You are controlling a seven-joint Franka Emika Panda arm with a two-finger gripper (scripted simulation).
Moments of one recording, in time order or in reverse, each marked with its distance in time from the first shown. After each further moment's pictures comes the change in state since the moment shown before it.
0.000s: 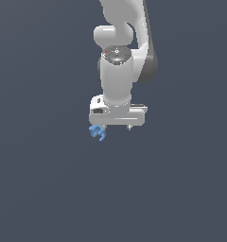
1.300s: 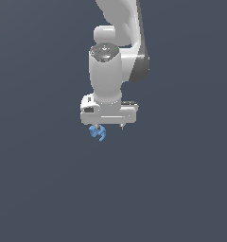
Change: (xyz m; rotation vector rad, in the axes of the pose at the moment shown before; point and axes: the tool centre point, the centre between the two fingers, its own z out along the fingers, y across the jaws) arm -0.002 0.030 -0.004 -0.004 0.010 -0.050
